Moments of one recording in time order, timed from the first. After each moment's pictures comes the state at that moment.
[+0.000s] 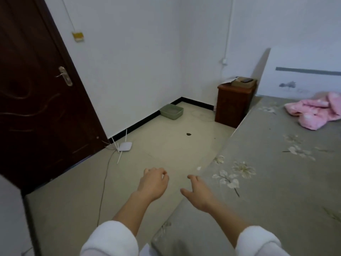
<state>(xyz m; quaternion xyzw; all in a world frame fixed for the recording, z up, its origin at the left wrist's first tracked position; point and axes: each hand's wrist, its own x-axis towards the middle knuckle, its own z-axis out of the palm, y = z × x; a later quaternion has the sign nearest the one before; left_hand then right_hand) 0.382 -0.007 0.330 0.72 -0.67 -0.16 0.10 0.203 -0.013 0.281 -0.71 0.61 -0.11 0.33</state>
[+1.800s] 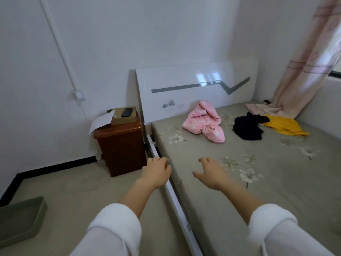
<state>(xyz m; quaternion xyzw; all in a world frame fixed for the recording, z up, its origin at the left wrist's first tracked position) 0.106 -0.908 0.356 0.25 -0.95 -0.20 0.01 -0.018 -0.738 0.345 -0.32 0.93 -0.13 0.13</state>
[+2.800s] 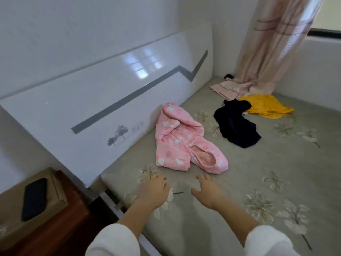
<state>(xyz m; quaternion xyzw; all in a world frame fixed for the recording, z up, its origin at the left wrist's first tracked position) -0.465 -1.250 0.238 0.03 -0.96 -0.21 -0.16 -0.480 -1.047 0.226 -0.02 0.95 -0.19 0.23</state>
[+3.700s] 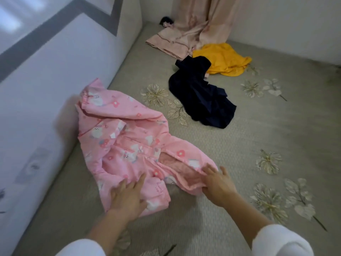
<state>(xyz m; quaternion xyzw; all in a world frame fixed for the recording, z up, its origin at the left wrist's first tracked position) -0.778 -1.257 0.019 -0.21 -0.92 -0.01 -0.33 -0.697 -0.986 0.054 0.07 0.96 0.00 0.27</state>
